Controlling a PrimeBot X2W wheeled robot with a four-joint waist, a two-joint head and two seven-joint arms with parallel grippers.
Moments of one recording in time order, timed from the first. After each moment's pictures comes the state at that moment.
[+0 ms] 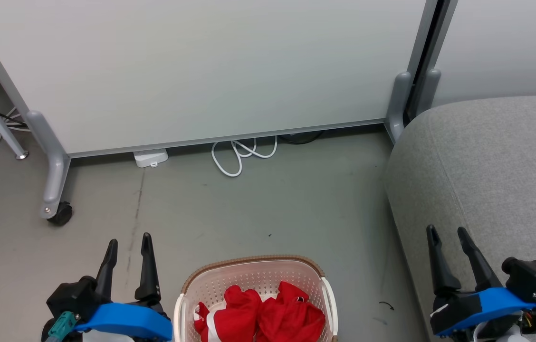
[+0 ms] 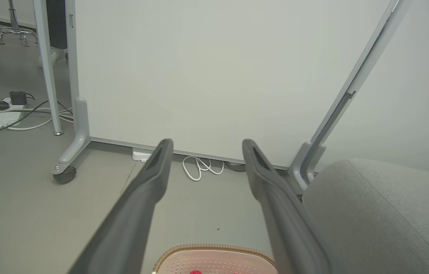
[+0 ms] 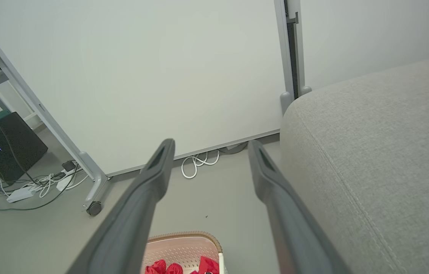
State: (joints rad) left arm -0.03 0.07 -0.08 0.26 -0.38 -0.05 -0.20; right arm -0.06 -0.04 -0.03 0.25 0.34 0.13 -0.14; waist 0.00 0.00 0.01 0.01
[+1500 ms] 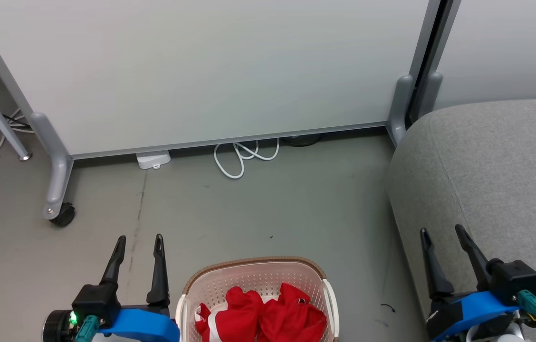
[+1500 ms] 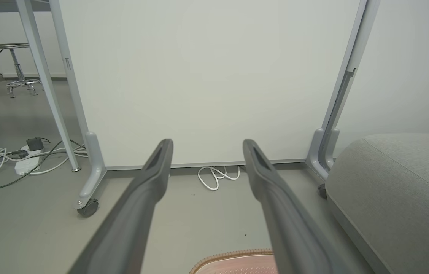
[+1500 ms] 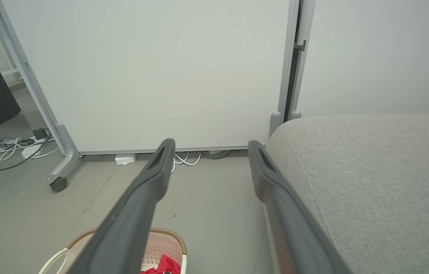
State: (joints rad) left arm -0.04 0.07 -0.11 0.29 -0.17 -0.02 -0.26; right arm -0.06 -0.05 -0.03 0.25 0.09 0.13 -0.19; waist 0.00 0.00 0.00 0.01
